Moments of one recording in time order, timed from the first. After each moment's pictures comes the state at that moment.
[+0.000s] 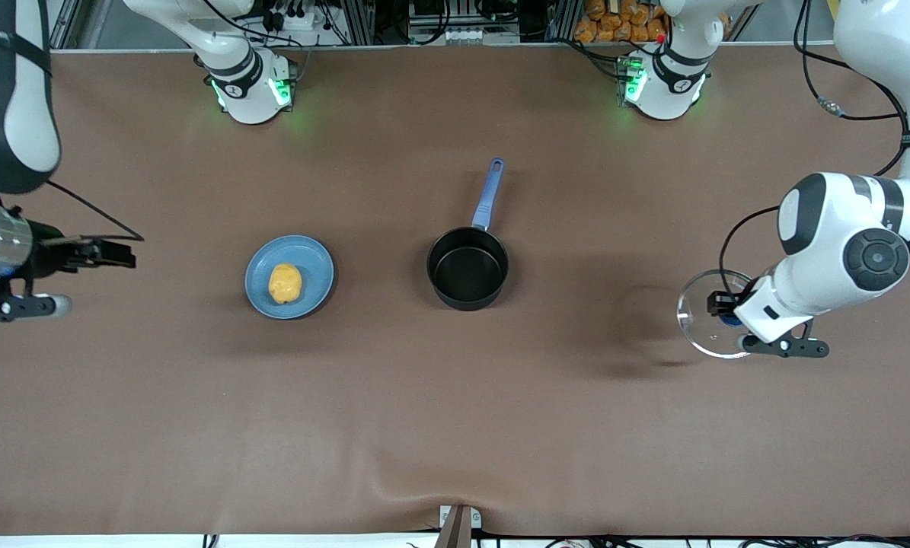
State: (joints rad) left arm 0.26 0.40 -0.34 -1.81 0.20 2.11 -0.05; right arm -0.02 0.29 -0.02 -1.51 0.02 1.58 -0.12
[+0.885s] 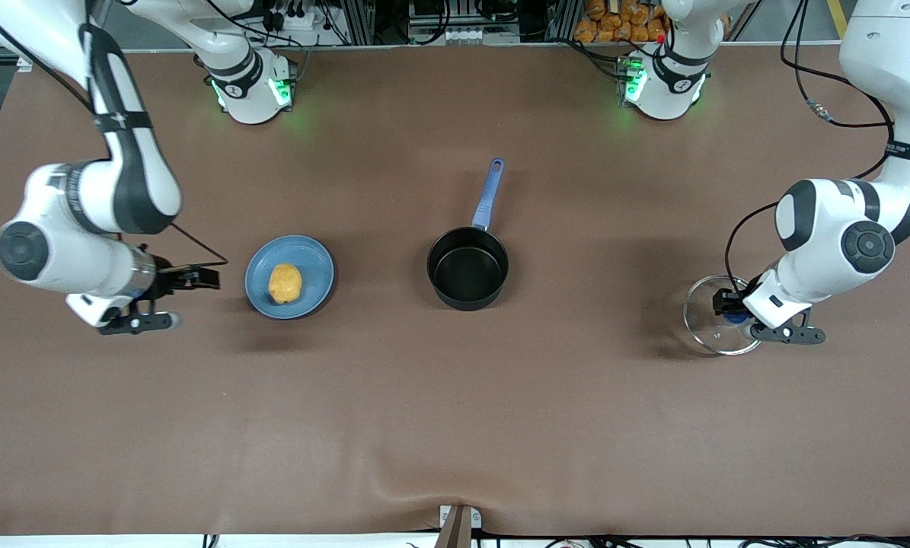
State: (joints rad) left arm 0.37 0.41 -0.34 -2.05 0.20 2.44 0.01; right arm 0.07 0.30 -0.02 -1.95 0.07 2.07 -0.06
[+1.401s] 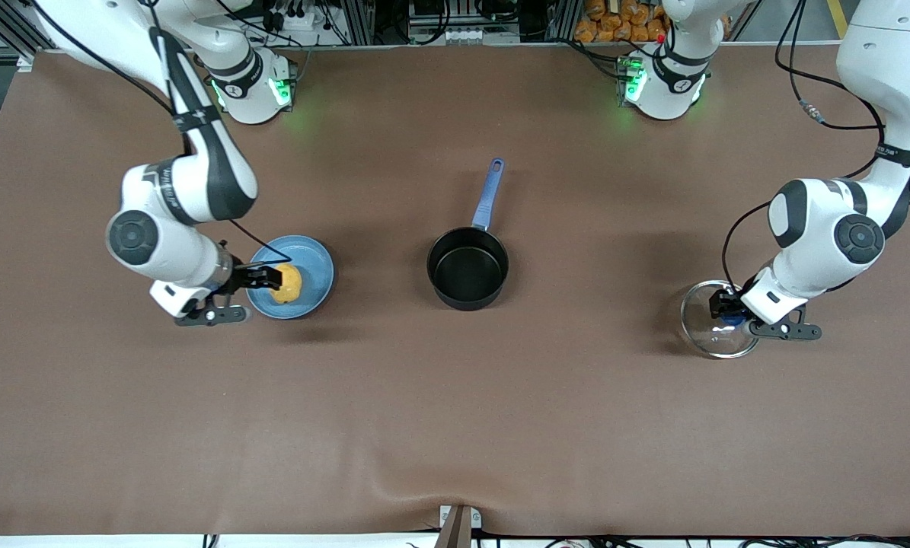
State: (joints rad) left arm 0.39 0.43 -0.34 -2.08 0.20 2.55 0.01; right arm 0.23 0.33 -0.02 -2.01 0.08 2.24 0.07
